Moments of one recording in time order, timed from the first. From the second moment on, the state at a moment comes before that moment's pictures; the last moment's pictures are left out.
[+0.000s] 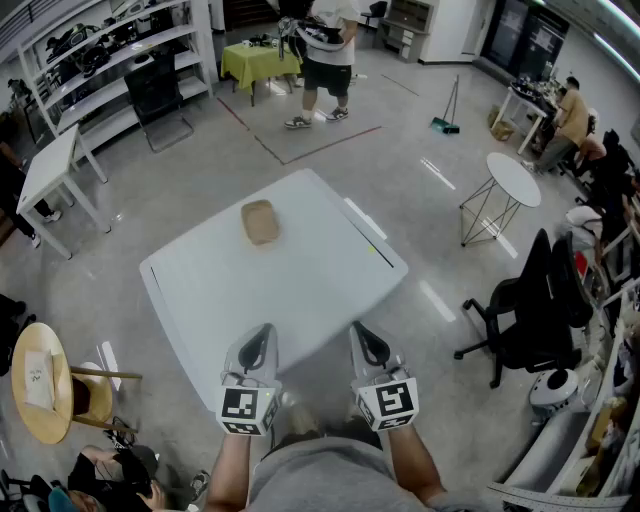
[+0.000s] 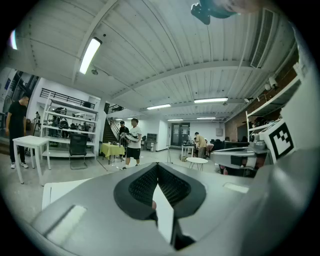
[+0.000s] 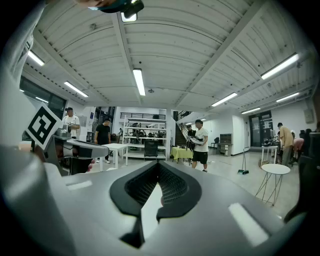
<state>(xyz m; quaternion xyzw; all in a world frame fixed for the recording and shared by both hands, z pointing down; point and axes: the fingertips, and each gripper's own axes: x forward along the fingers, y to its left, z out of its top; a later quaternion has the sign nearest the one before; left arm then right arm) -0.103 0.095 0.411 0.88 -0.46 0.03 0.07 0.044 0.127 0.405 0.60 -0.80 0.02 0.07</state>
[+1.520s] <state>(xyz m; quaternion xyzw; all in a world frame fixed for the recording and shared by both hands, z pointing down) -0.072 -0.012 0.413 0.86 -0.50 0.03 0.07 0.076 0.008 0.409 0.56 -0.82 0.03 0.07</state>
